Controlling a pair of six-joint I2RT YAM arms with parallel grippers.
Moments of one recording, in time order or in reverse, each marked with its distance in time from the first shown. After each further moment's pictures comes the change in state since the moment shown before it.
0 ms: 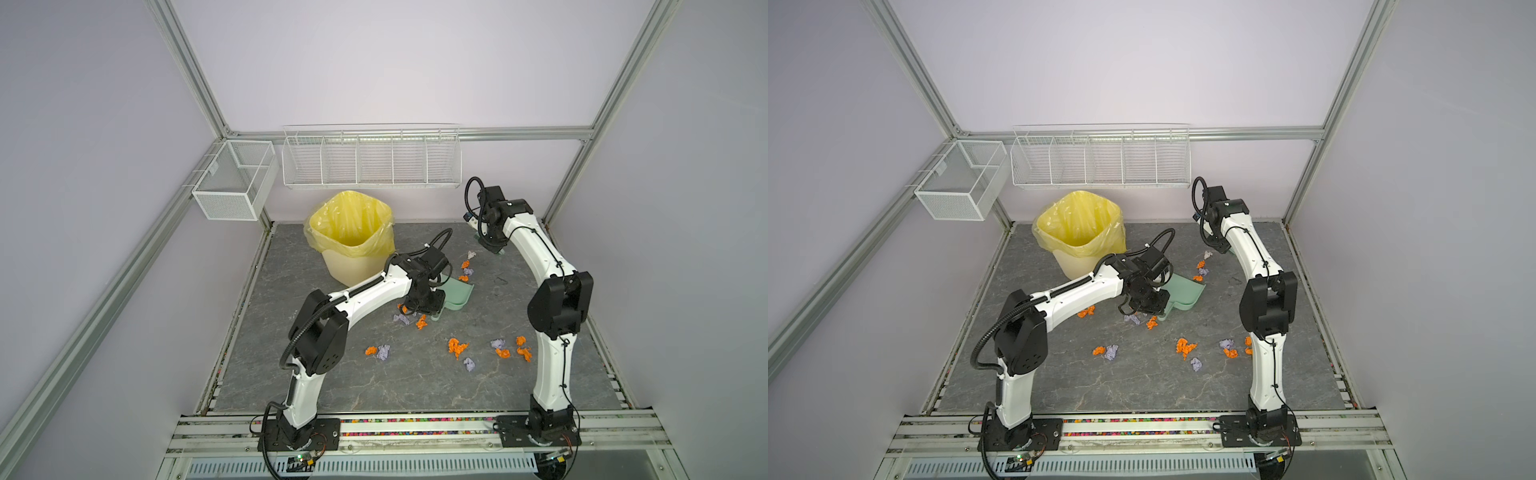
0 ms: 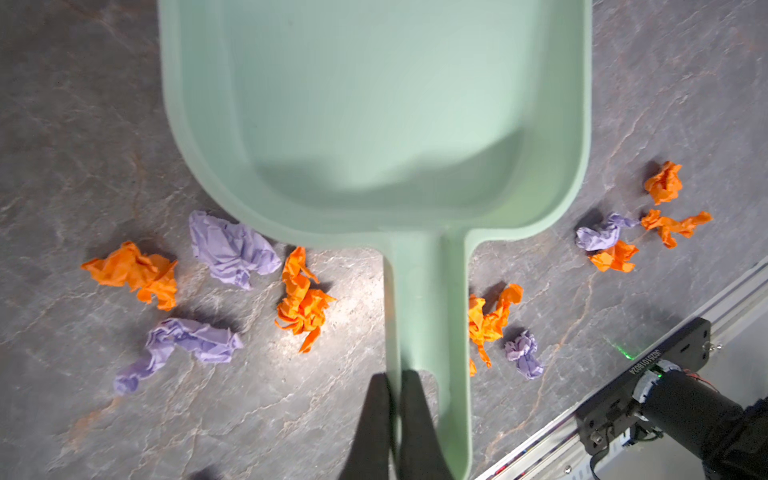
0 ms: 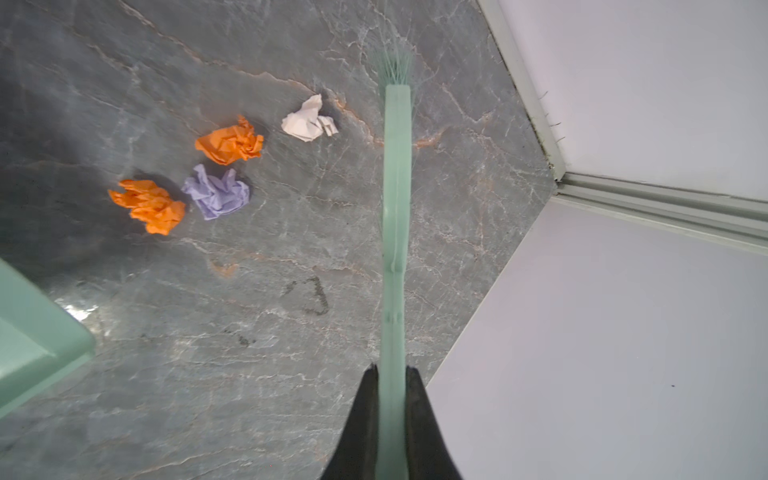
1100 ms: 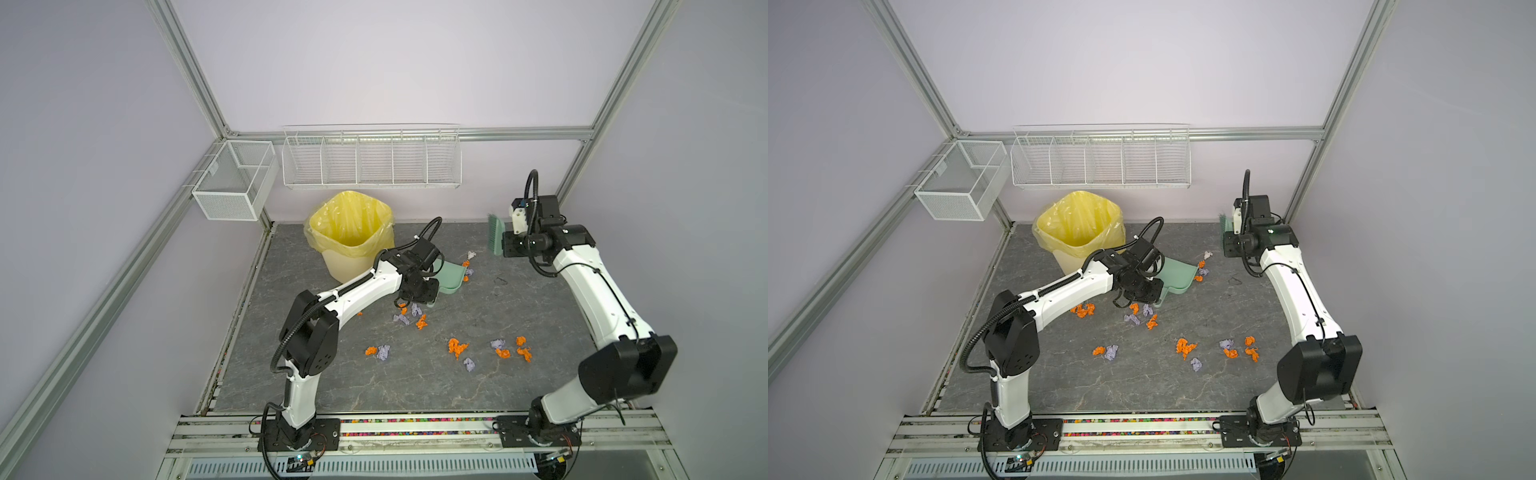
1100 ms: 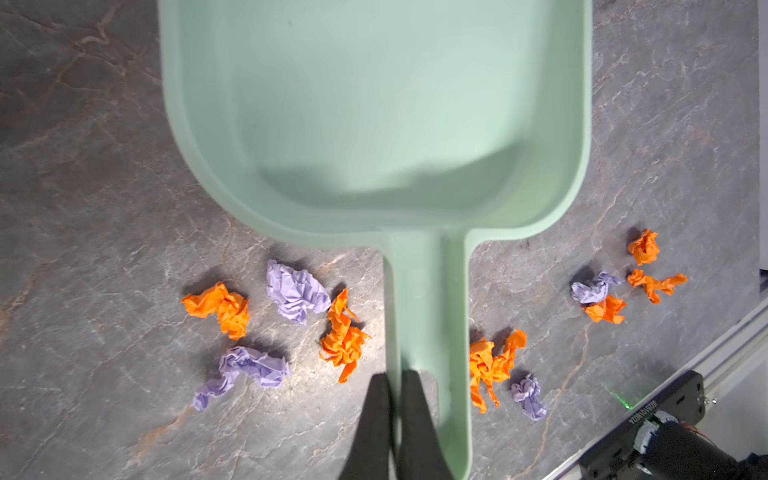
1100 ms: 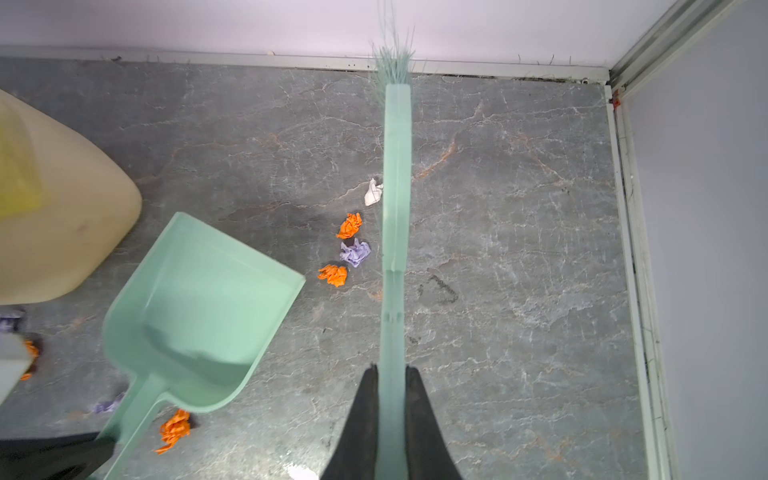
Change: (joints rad) left arm 0.050 -0.076 -0.038 0.071 -0.049 -0.007; right arm -0.094 -0.525 -0.473 0.225 -0.386 0.653
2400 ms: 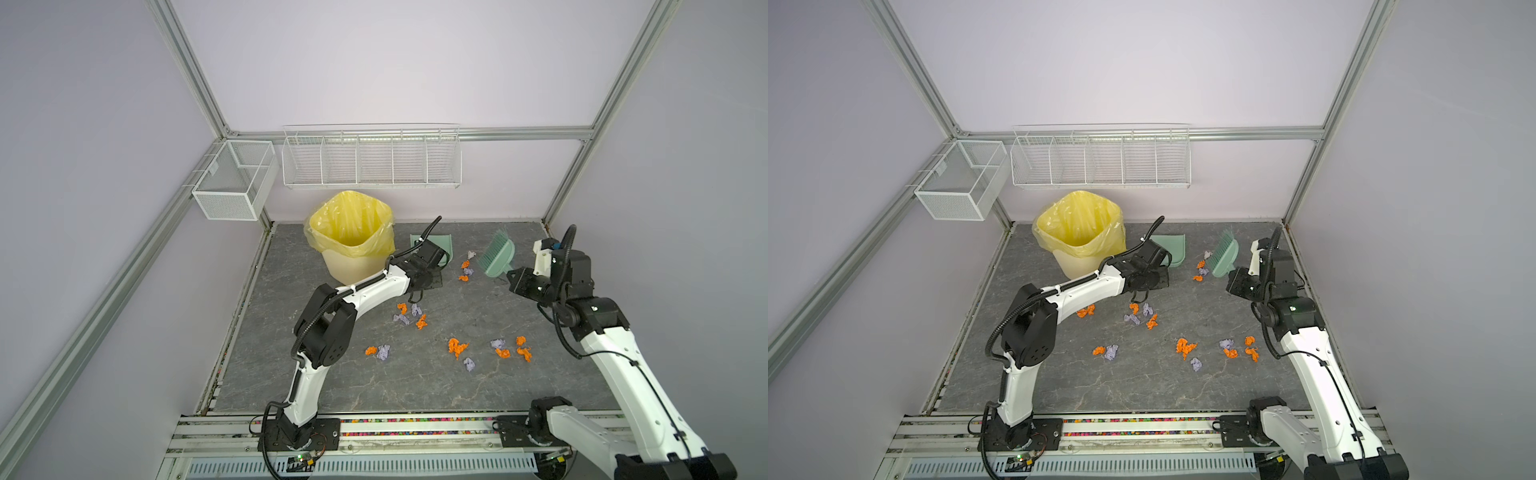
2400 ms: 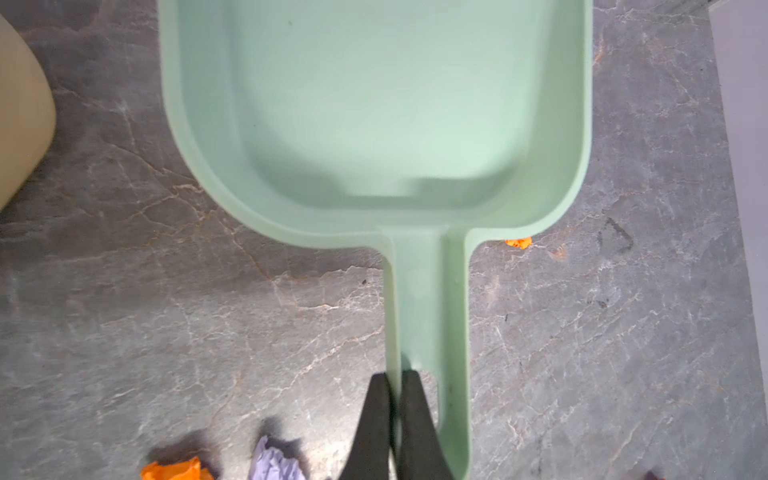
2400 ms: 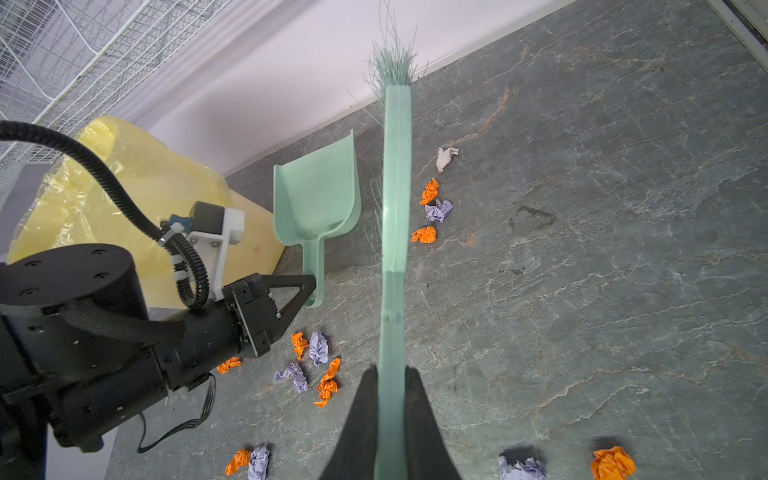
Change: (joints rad) left arm 0.001 0.100 -0.033 0.369 -0.278 -0.241; right arm 0.004 -0.610 -0.617 0.278 -0.183 0.464
